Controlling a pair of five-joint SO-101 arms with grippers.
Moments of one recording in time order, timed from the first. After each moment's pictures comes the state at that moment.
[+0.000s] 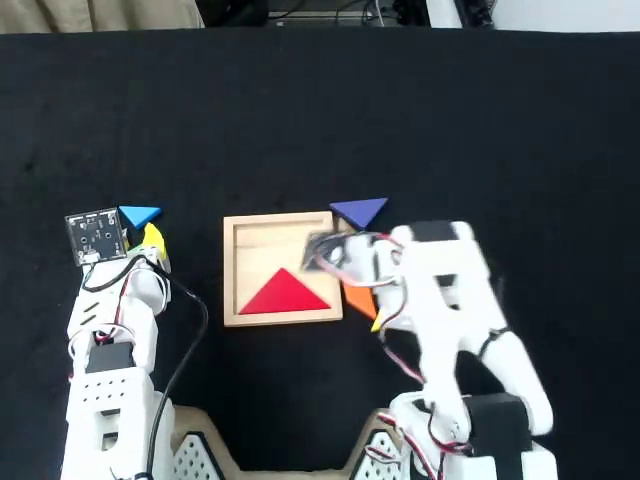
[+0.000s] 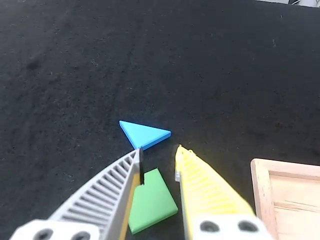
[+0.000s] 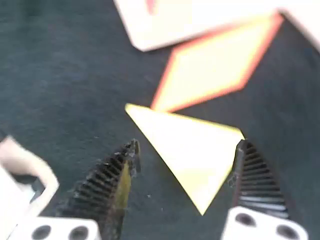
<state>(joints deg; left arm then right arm) -14.0 -64.6 91.6 9.3 1.6 -7.6 -18.2 48.5 71.4 74.2</state>
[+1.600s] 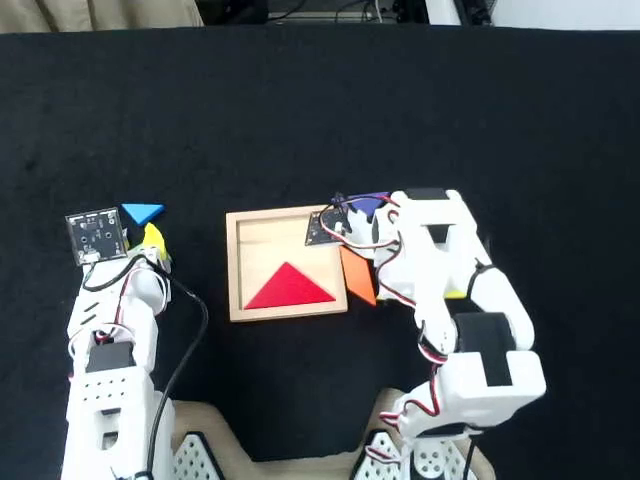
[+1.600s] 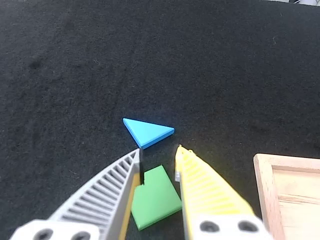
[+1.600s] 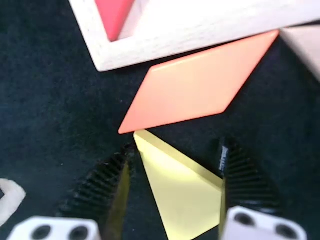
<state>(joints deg) -14.0 -64.6 91.6 9.3 1.6 -1.8 8.7 31.5 65.9 78.0</state>
